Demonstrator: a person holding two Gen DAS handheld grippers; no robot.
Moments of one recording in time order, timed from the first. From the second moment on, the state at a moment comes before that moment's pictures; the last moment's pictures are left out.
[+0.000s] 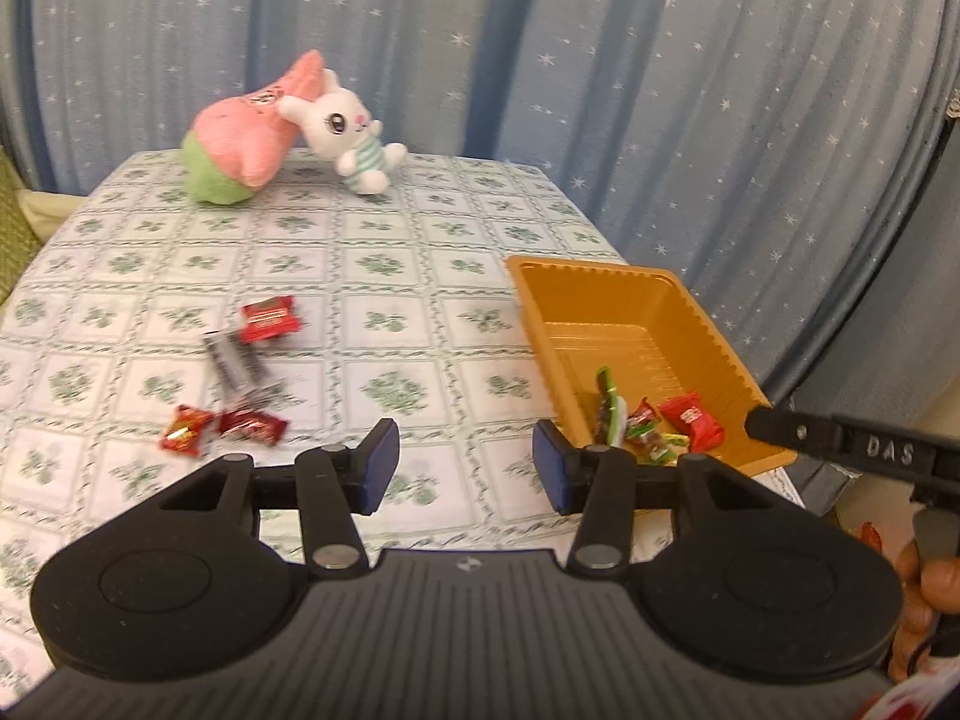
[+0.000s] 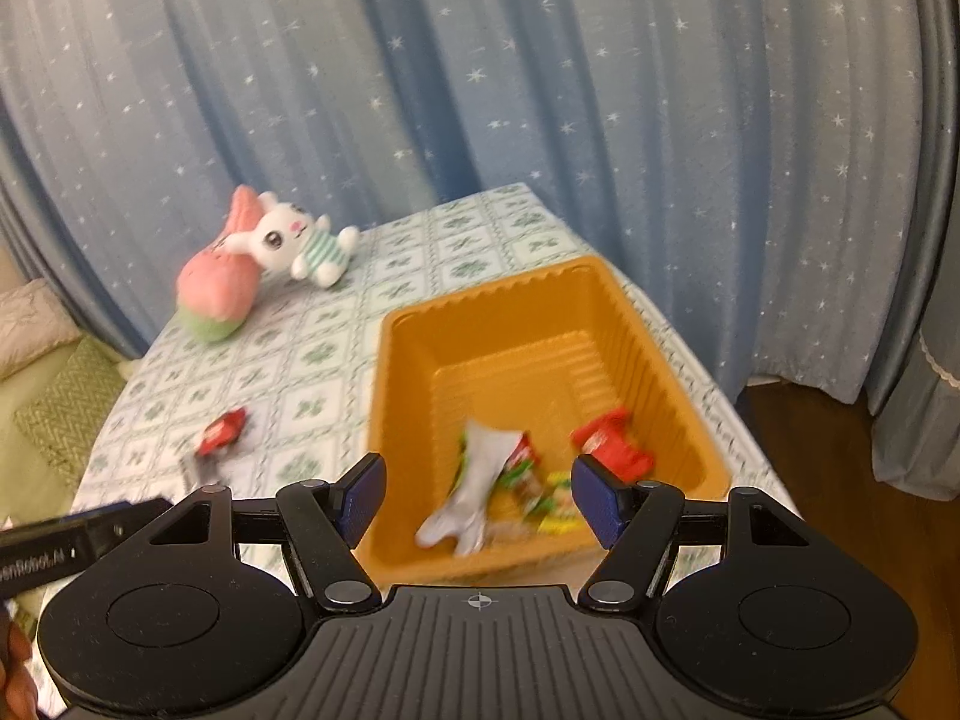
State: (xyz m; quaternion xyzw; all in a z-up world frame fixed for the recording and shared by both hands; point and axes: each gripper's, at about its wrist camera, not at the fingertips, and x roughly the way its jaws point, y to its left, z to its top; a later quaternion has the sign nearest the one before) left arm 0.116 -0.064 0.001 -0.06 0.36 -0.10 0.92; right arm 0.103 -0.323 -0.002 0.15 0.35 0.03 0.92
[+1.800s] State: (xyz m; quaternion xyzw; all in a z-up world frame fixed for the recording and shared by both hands) left arm 0.106 0.079 -0.025 -0.03 0.40 0.00 0.92; right arm 0.134 -0.159 -0.028 0.03 0.38 0.17 0.91
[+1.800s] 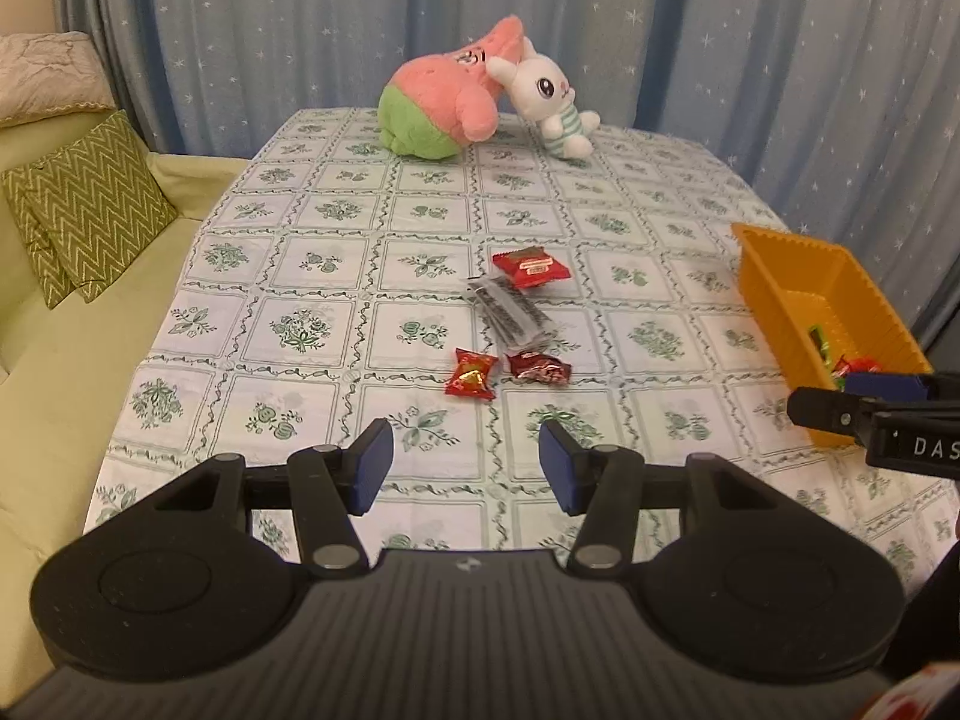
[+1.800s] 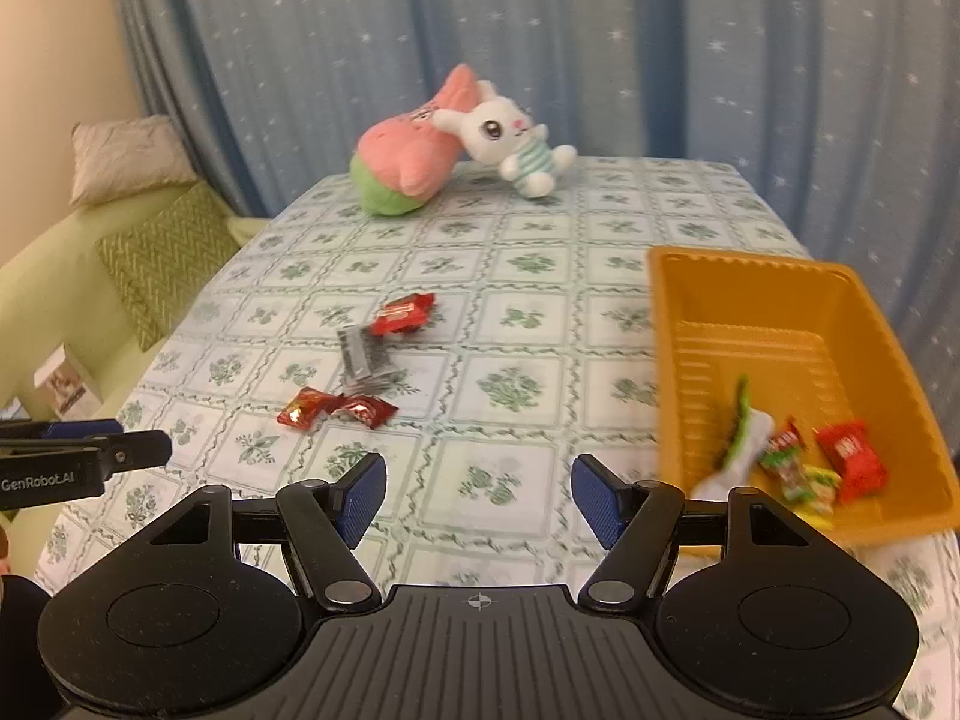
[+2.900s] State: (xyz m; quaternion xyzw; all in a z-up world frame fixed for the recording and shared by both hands) left arm 0.228 0.096 -0.125 -0.01 0.42 -0.07 0.90; right arm 0.240 -0.082 -0.128 -0.05 0.39 0.28 0.88
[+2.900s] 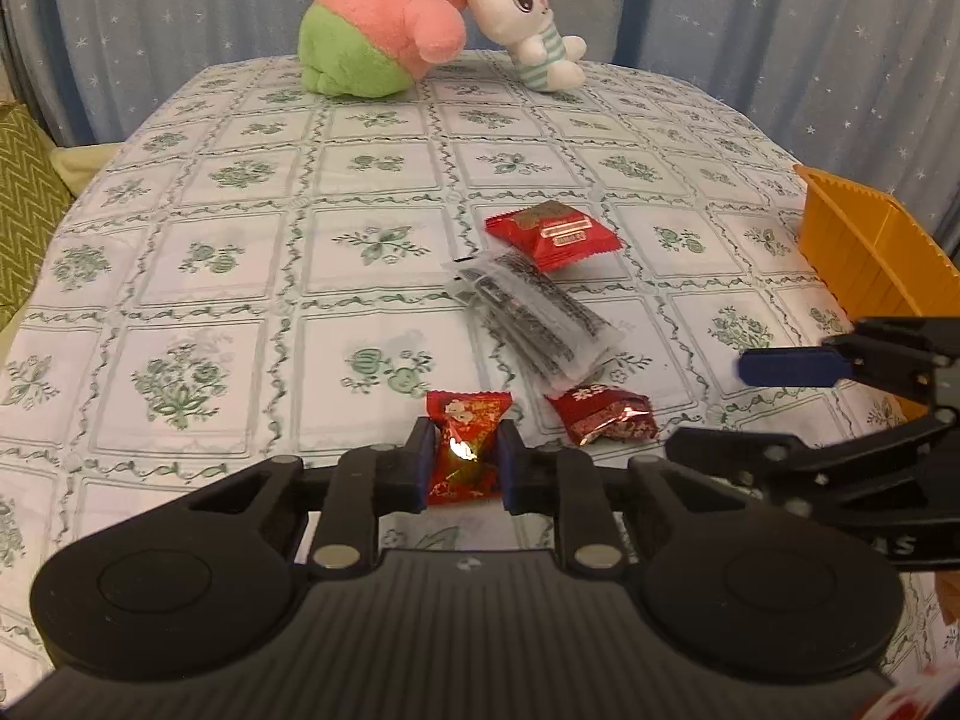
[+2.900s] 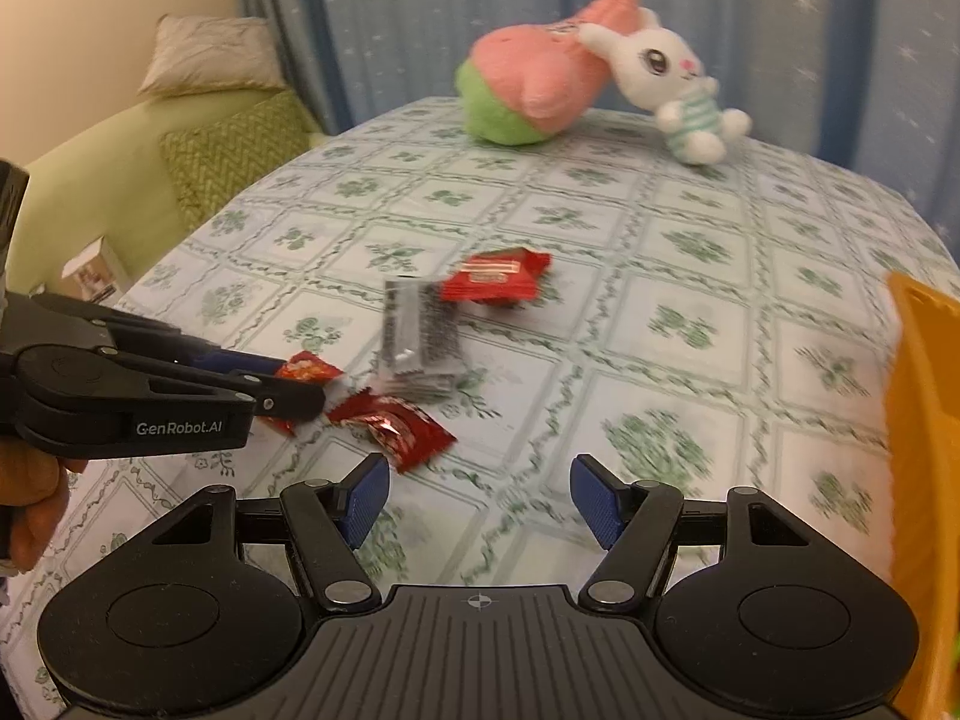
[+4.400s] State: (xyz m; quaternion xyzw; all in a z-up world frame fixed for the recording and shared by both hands) left arm 0.106 0.022 -0.021 -0.10 0.38 -0.07 0.92; right arm 0.116 -0.182 -0.034 0.06 0.39 0.13 0.91
